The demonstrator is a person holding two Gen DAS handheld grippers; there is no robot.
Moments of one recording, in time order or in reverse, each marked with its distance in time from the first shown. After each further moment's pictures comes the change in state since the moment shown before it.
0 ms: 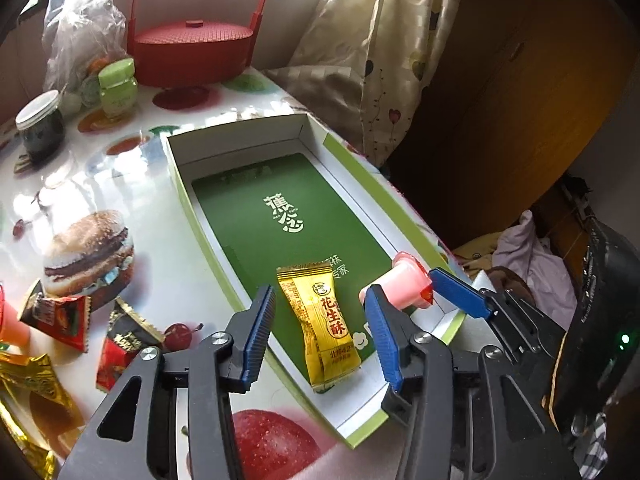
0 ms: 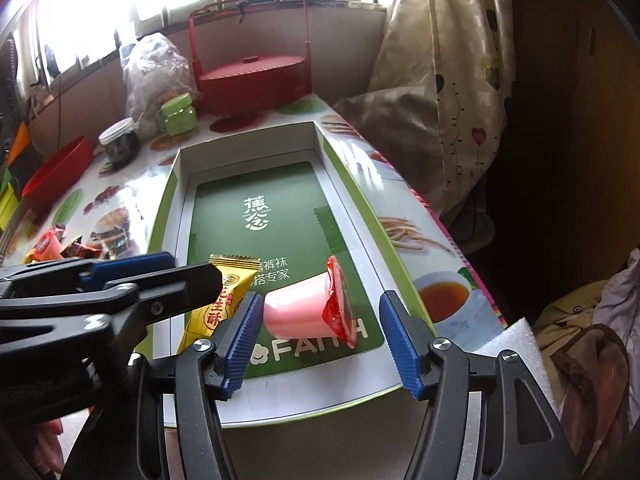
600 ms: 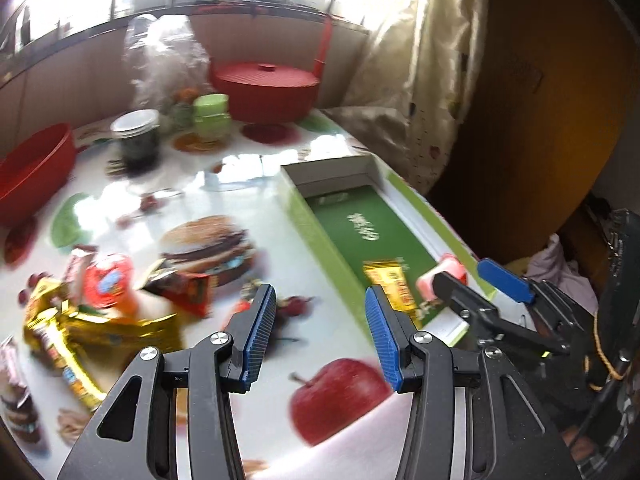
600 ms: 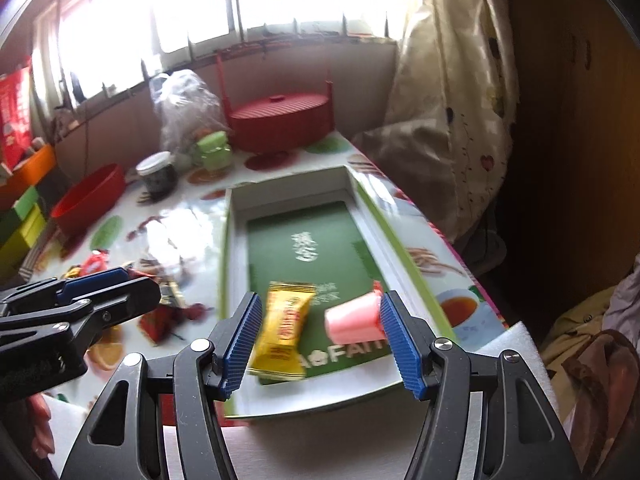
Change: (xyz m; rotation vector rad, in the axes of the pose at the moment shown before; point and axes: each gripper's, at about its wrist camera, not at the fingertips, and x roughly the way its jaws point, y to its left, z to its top) left arm -0.080 0.041 -0.028 -0.042 -0.138 0.166; right arm -0.046 0.027 0.005 0.007 -0.106 0.070
